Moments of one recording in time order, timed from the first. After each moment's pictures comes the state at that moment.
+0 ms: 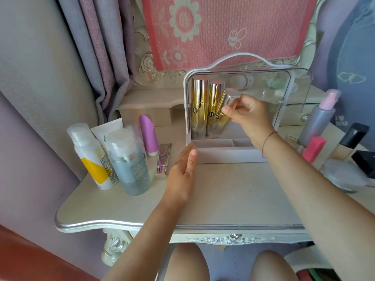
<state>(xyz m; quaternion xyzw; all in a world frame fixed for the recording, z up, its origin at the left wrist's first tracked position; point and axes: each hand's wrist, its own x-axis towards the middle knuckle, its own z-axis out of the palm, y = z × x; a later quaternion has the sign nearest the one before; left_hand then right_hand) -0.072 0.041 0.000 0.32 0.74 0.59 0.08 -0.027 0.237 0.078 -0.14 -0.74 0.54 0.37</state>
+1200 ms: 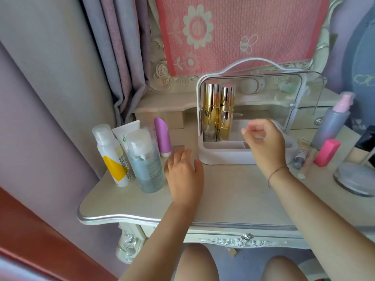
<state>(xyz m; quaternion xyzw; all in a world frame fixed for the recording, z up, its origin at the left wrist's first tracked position) -0.070 0.034 0.005 0.24 0.88 0.39 -0.15 0.000 0.206 0.033 -0.21 -0.74 0.43 0.48</state>
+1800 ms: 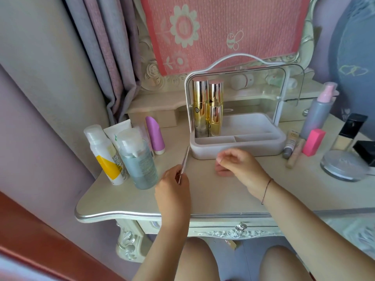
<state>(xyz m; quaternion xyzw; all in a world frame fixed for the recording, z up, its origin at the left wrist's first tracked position) -0.030 0.004 0.000 0.15 0.84 0.51 -0.11 0.030 0.163 0.010 -0.21 -0.67 0.68 0.20</state>
